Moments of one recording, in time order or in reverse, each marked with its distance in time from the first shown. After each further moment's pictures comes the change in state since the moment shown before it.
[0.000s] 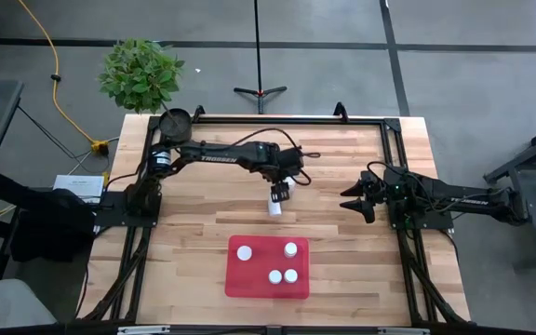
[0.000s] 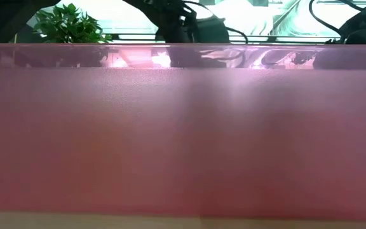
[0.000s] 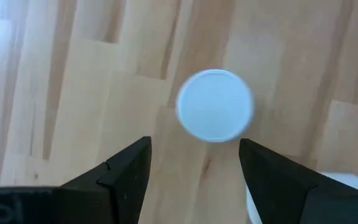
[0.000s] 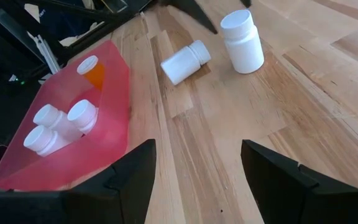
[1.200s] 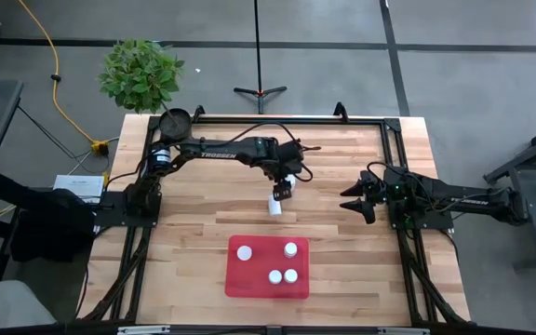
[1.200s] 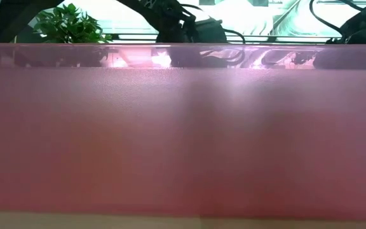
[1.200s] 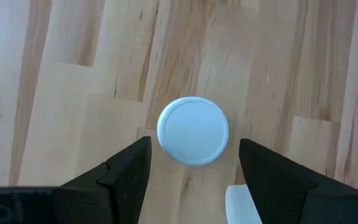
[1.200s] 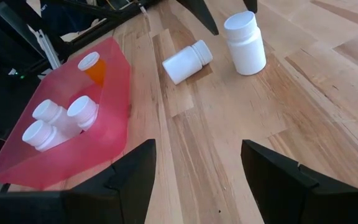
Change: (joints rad) left arm 0.034 -0.001 0.000 0.055 0.156 0.025; right arm 0.000 0.000 0.000 0.000 -0.004 -0.029
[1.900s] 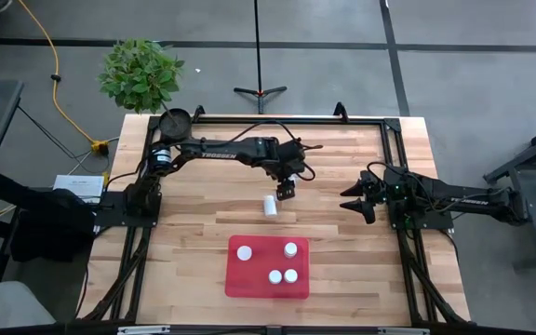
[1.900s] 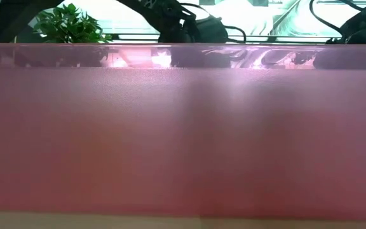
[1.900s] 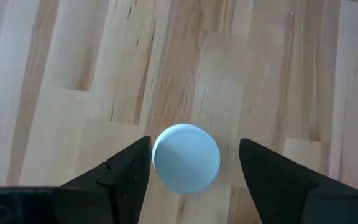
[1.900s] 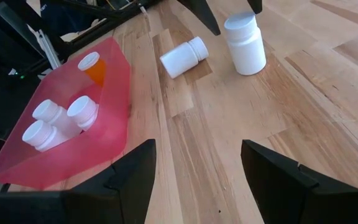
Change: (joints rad) left arm 0.000 0.007 0.000 0.066 0.019 -0.003; right arm 0.000 0.000 0.000 0.000 0.000 0.000
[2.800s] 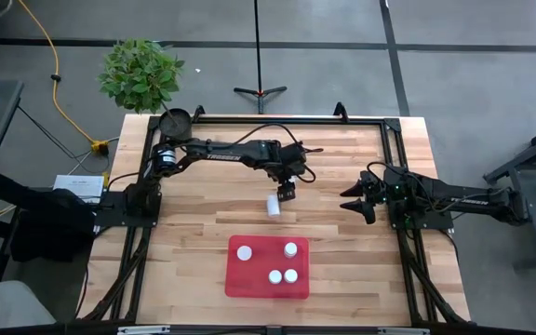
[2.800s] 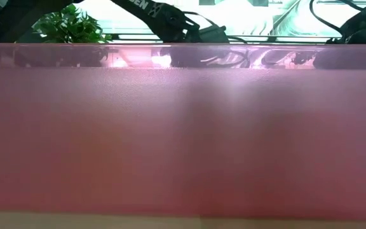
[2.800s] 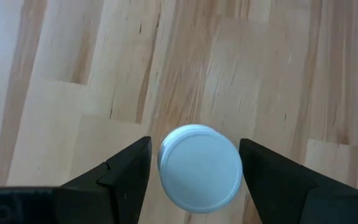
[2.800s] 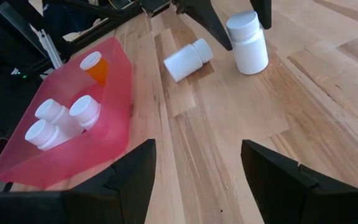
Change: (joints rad) left arm 0.000 0.044 -0.001 0.021 -0.019 -0.002; right arm 0.000 0.000 0.000 0.000 -0.007 0.000
